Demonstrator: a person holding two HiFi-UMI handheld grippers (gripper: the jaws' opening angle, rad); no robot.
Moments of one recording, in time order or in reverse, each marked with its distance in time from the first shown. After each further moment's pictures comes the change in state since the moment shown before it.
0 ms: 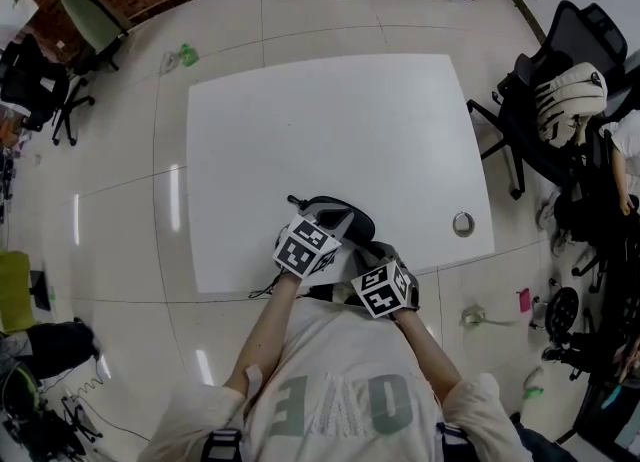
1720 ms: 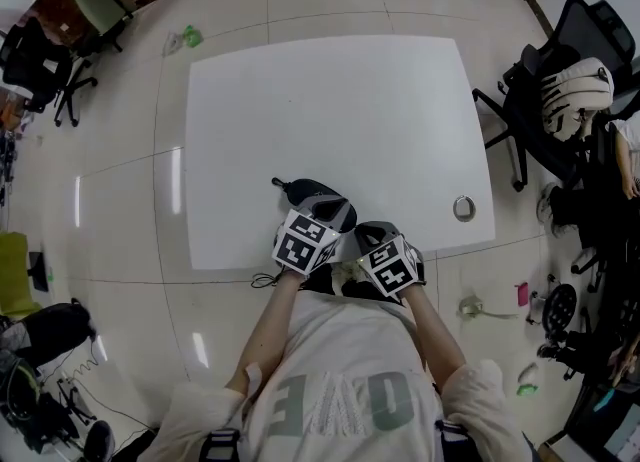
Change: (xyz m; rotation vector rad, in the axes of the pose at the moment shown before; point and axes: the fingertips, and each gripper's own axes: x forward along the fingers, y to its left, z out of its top) left arm -0.008 -0.018 -0.019 -0.111 -0.015 0.115; right arm -0.005 -0.002 0.000 -0.048 -0.062 0.124
